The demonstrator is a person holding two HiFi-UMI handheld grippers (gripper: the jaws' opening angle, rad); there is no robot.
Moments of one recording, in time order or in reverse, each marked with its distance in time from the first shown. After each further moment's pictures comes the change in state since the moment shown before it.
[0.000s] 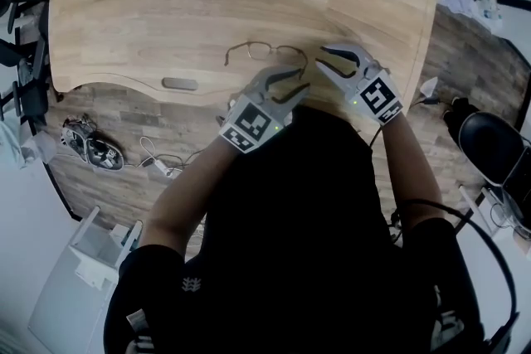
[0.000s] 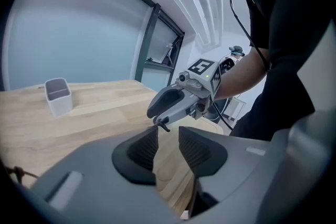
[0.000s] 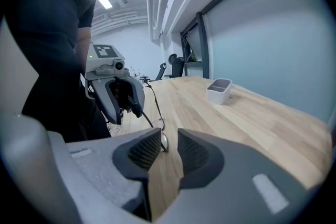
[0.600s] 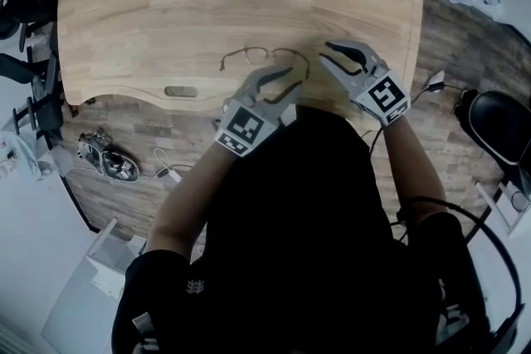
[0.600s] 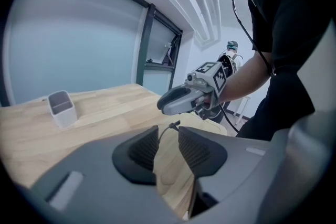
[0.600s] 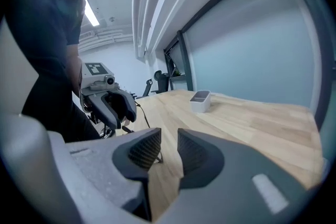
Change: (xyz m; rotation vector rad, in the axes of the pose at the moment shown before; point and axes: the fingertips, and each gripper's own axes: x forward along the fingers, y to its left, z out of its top) left arm 0.002 -0.010 0.024 0.061 0.002 0.043; right arm -0.054 -0.019 0.009 0.133 -0.173 -0.138
